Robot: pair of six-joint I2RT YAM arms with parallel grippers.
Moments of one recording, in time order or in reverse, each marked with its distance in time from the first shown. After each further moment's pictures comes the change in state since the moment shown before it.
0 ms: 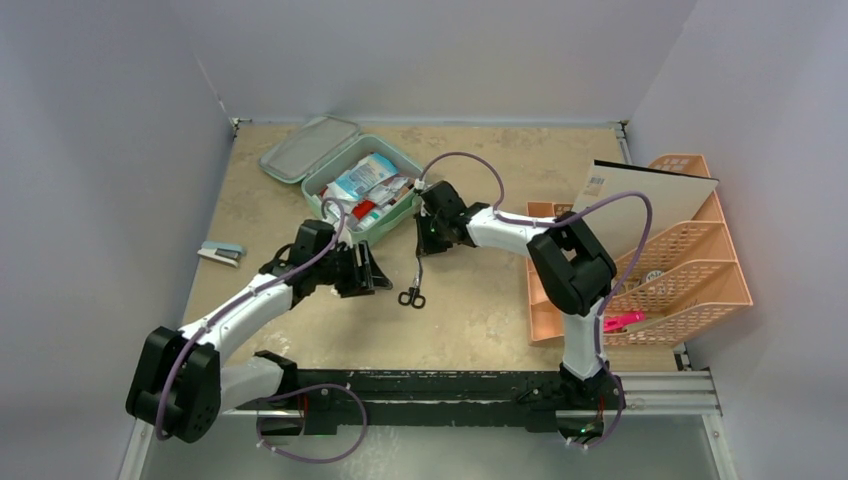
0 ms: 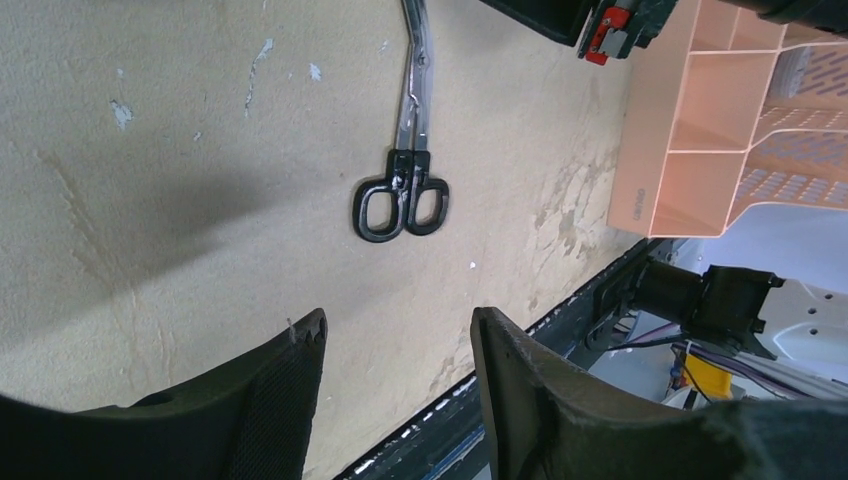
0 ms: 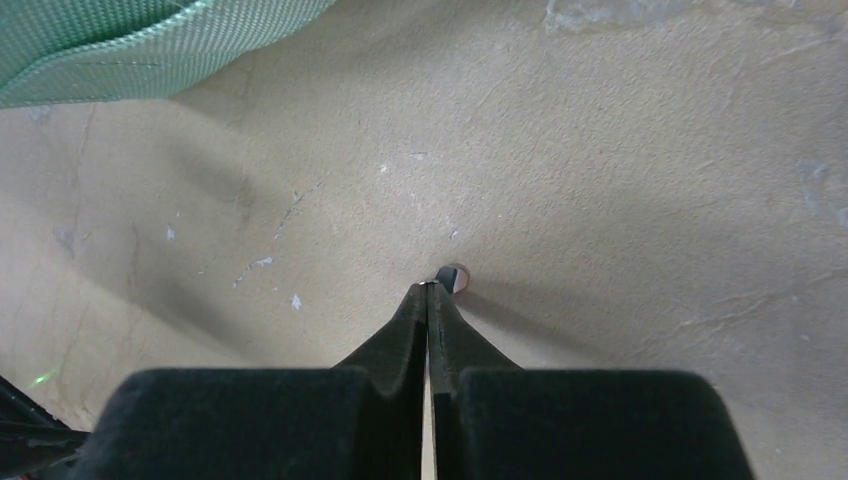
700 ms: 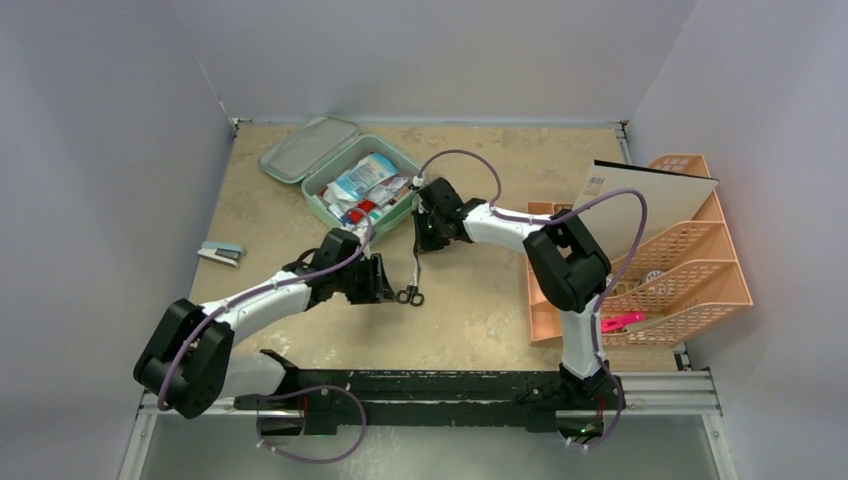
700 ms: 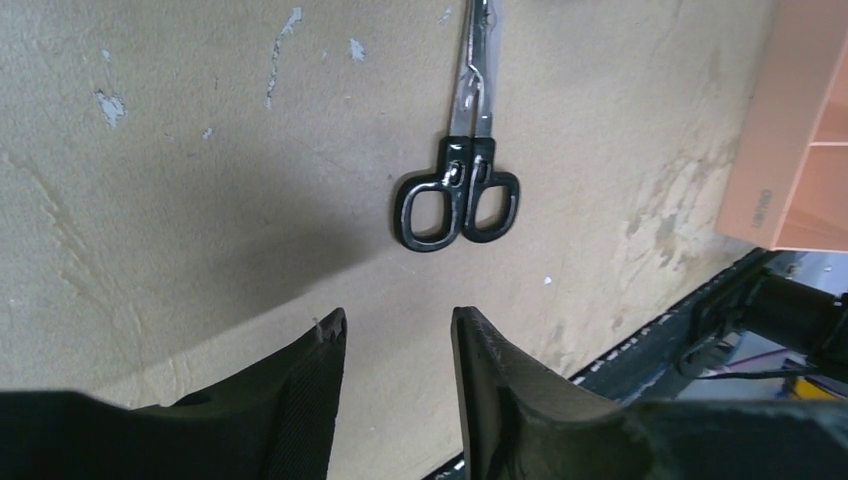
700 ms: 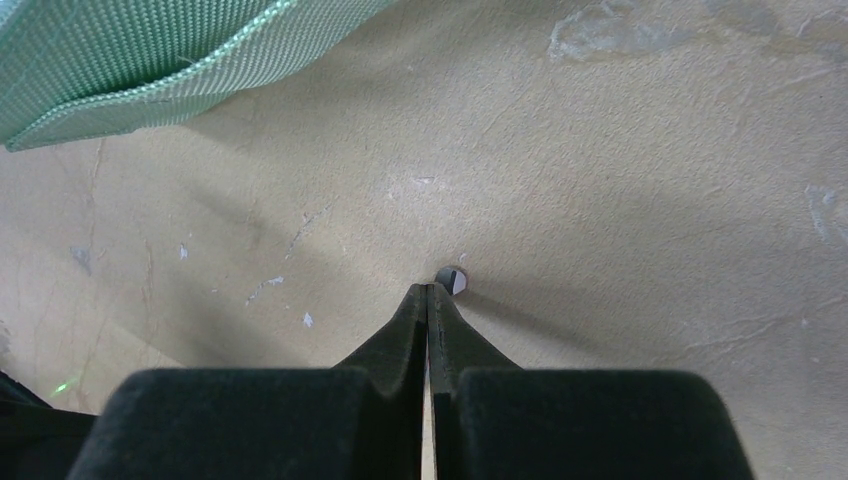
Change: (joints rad) left arm -0.151 0.111 -0.013 0.051 -0.184 0.011; right arm 0.000 0.042 0.050 -0.029 -0.006 0.021
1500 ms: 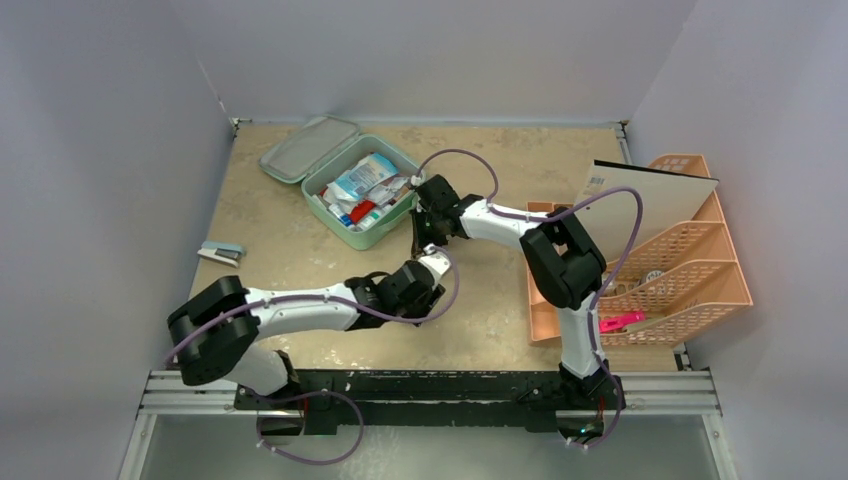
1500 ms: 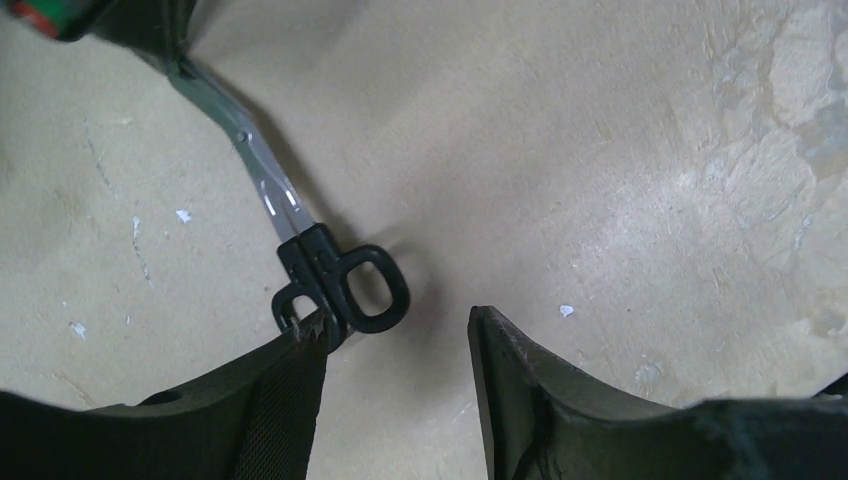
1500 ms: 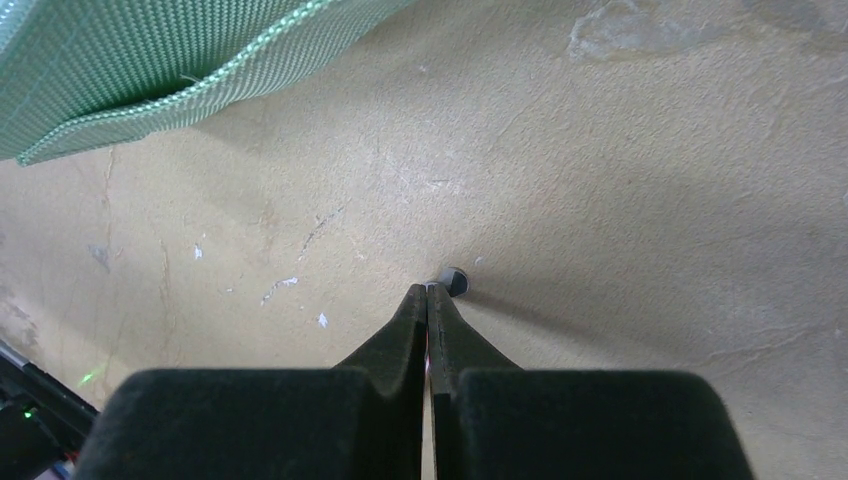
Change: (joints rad) left arm -0.513 0.166 0.161 0.055 -0.568 0.395; right arm -0.002 0.037 0.066 -0.068 -0.029 0.024
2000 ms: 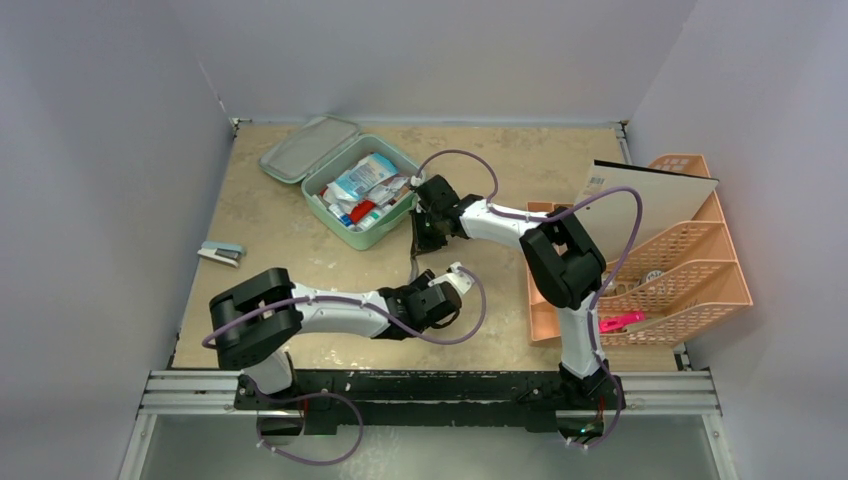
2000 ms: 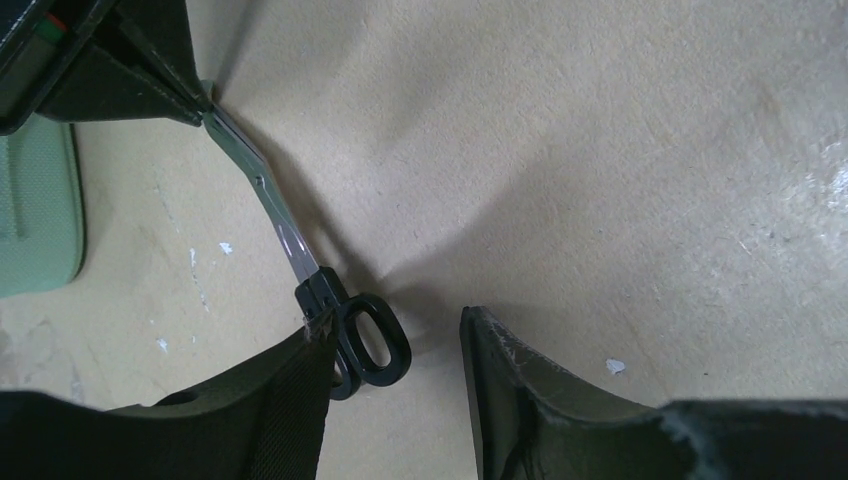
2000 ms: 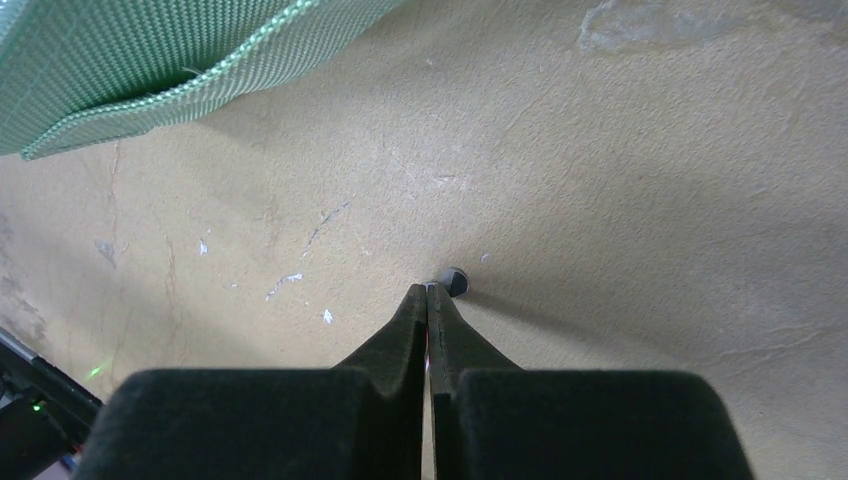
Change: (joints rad) left arm -0.153 0.219 0.110 -0.014 -0.293 0.126; right arm 0.000 0.001 0.000 -0.003 -0.016 0.006
